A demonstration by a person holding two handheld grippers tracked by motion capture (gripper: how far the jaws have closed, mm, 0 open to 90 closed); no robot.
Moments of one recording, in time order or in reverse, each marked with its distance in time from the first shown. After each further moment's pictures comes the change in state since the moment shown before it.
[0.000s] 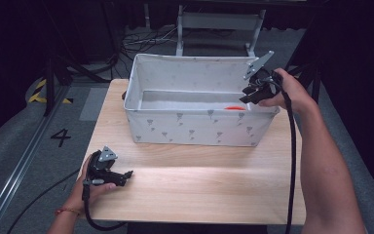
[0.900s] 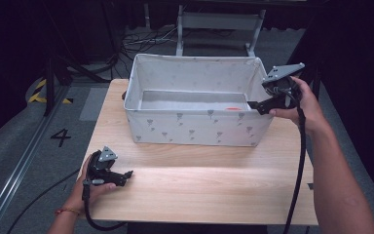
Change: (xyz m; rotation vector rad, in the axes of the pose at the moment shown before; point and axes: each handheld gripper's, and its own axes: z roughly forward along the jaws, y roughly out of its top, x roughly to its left) left arm 0.000 0.000 0.000 0.000 0.000 0.000; right arm 0.032 -0.037 -0.032 -0.193 -0.219 0.222
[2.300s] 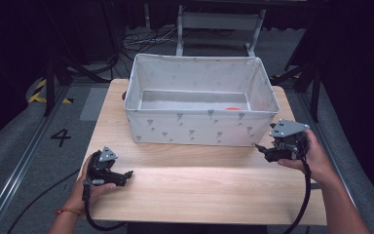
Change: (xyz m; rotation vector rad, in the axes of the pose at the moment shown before) left arm -0.001 0.000 0.000 -0.004 0.006 -0.005; right arm 0.070 -0.108 -0.005 0.026 -0.056 -0.071
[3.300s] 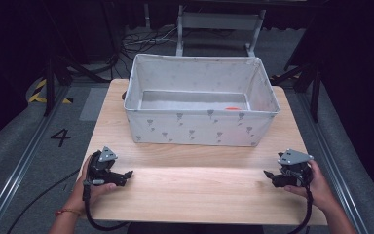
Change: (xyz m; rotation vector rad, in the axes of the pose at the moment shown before) left arm 0.000 0.000 0.000 0.000 0.006 -0.004; right arm 0.026 -0.108 0.028 0.068 0.032 0.134
